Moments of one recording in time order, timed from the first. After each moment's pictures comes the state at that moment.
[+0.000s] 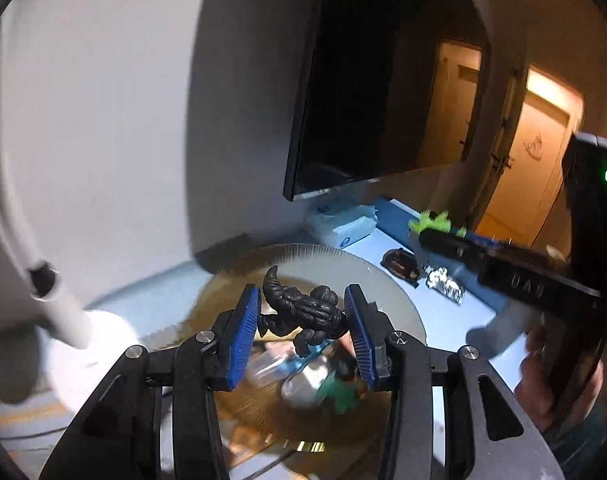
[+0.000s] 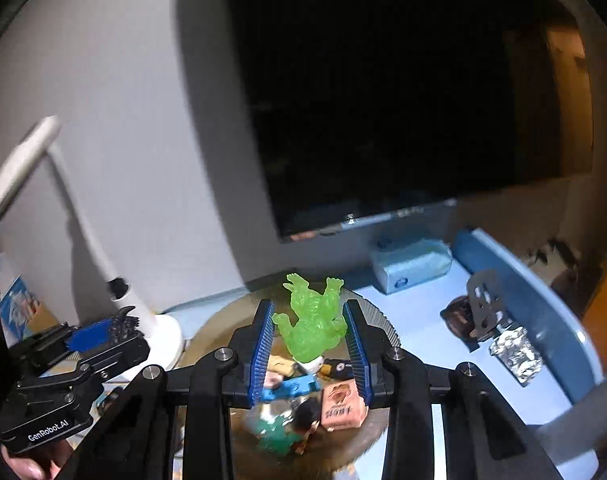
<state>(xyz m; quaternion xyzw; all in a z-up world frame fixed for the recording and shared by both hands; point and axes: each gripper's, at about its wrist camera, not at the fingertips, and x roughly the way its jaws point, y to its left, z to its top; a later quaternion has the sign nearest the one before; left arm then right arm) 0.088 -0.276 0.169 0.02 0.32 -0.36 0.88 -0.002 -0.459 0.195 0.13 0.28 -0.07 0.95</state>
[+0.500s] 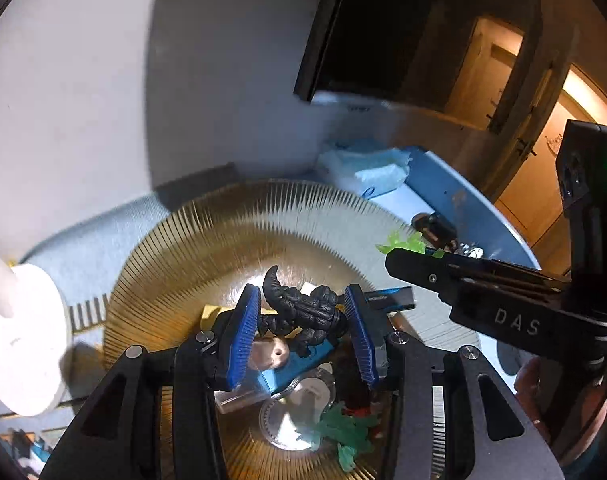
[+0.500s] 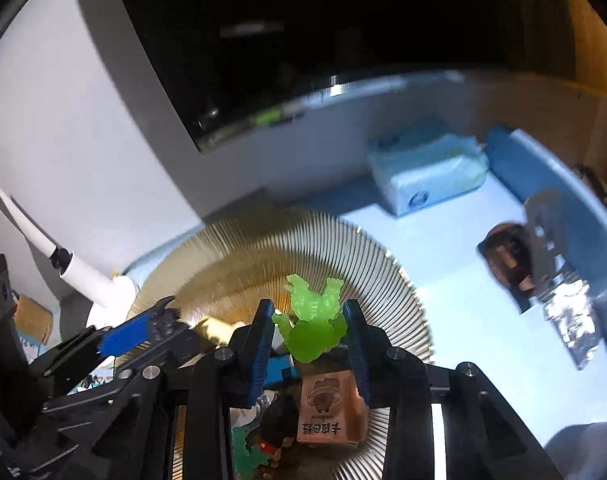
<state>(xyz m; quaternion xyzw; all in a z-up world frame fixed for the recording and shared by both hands) 0.136 -0.336 0.085 0.01 0.42 -0.34 0.84 0.084 -0.502 0.101 0.18 0.42 -0.05 0.89</state>
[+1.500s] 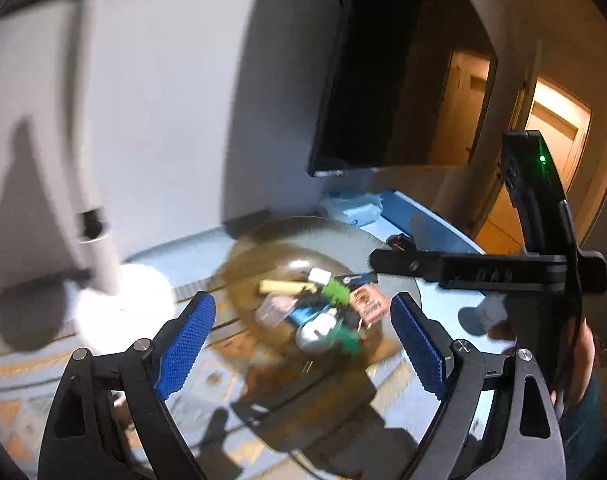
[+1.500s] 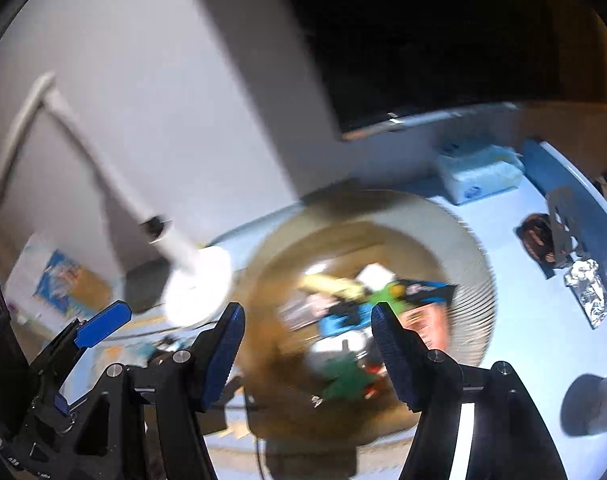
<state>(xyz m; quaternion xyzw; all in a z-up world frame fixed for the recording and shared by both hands) 0.014 -0.184 0.175 0.01 0.30 -0.34 0.89 0.011 -0.419 0.168 0.18 0.40 0.04 0.90</state>
